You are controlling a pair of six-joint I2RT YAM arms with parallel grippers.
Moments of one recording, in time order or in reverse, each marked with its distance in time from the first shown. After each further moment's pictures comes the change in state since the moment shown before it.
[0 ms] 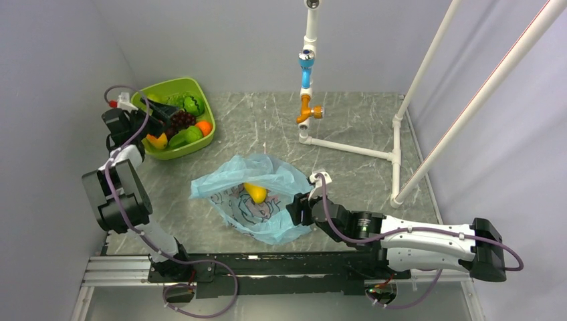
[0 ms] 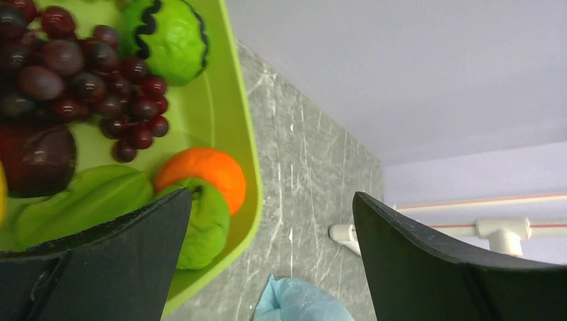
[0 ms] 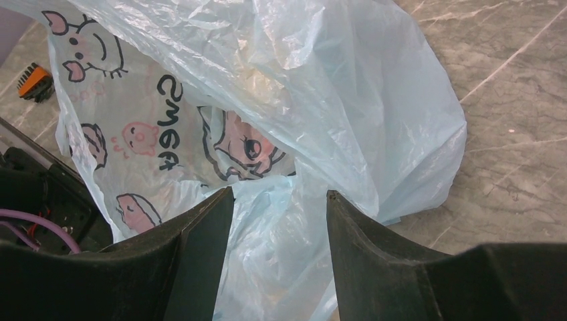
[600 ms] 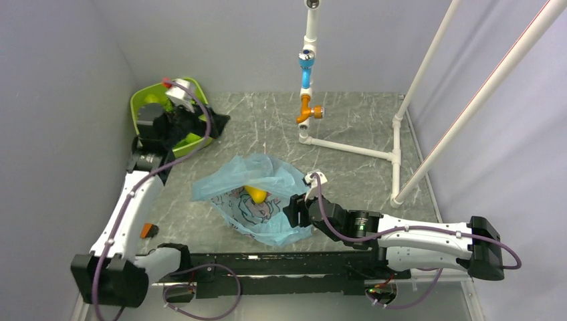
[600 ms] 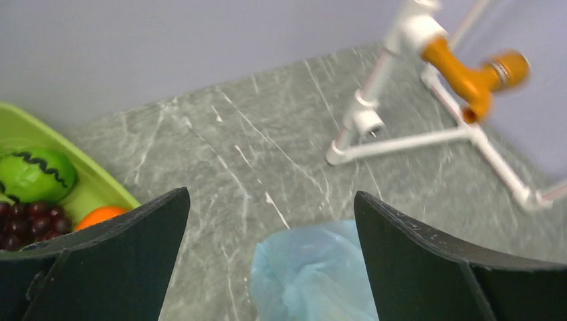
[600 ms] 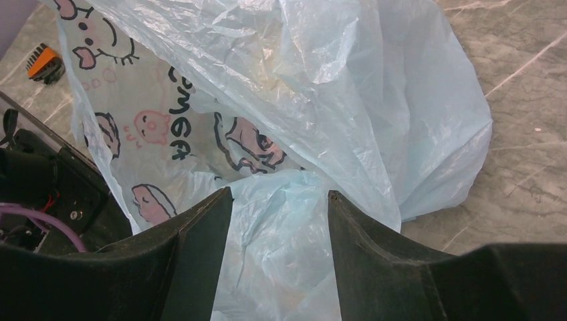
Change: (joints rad) left arm -0.463 -0.584 0.006 -0.422 -0.229 0.637; right arm 0.000 0.038 0.023 -0.006 -0.052 0.003
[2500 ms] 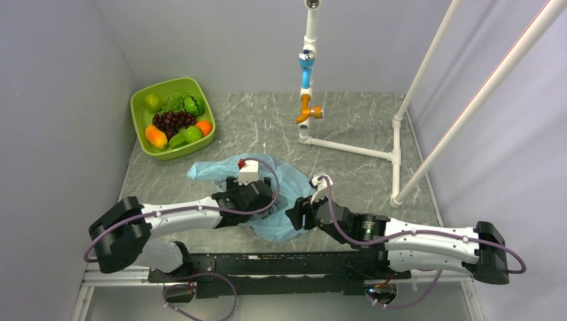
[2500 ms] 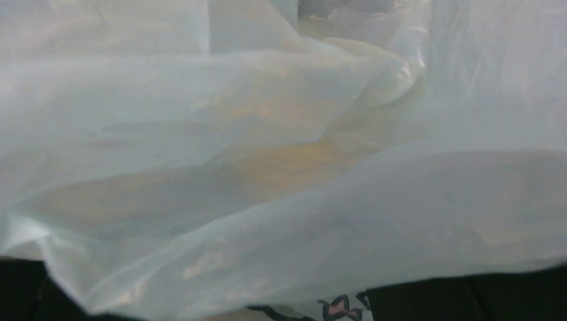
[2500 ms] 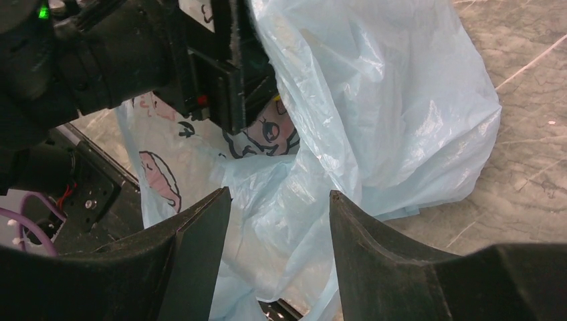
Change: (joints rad) left arm -1.008 0.180 -0.389 -0.208 -1.182 -0.566; right arm -0.002 -0.090 -0.072 0.031 -0.036 0.008
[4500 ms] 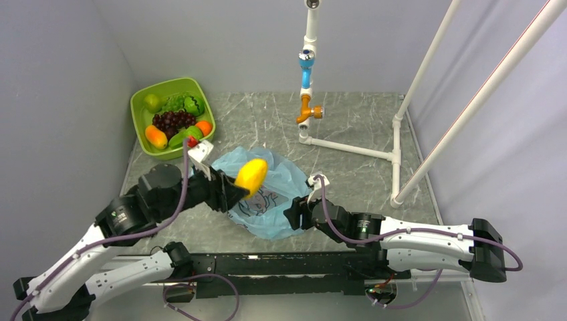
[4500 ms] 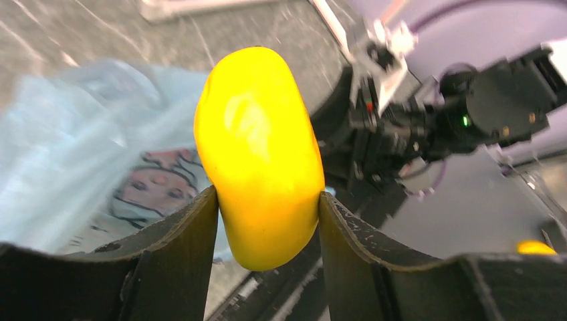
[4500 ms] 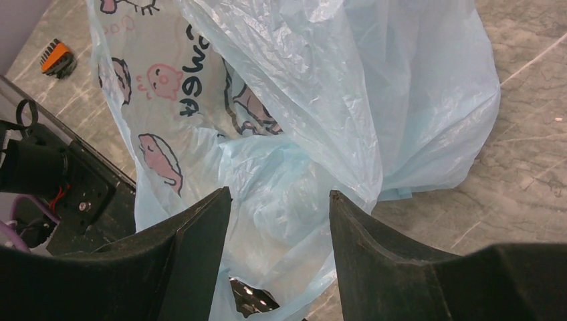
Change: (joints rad) left arm 0.100 -0.664 0.352 -0.454 0.711 0.337; right arm -0.002 0.053 0.013 0.006 0.000 0.011
